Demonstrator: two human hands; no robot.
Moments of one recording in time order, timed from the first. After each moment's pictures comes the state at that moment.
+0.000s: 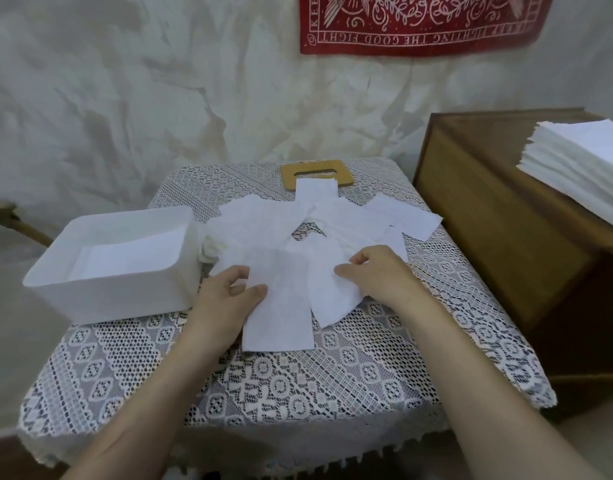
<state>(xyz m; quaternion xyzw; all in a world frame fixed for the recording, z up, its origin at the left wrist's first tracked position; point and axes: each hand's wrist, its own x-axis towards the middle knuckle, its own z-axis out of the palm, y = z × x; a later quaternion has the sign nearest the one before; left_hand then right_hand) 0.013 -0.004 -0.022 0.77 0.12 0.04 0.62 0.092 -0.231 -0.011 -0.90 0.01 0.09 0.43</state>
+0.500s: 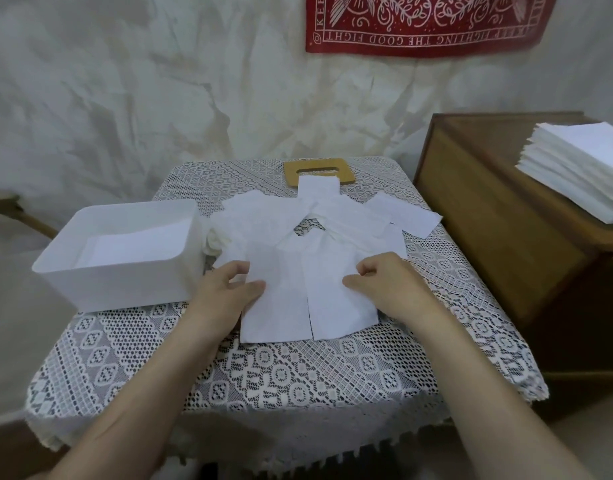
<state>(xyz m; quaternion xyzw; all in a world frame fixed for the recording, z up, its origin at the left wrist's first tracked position) 0.011 0.003 -0.025 0.73 0.14 0.00 0.67 0.066 -0.244 -0.013 -0.91 -0.05 0.06 0.41</state>
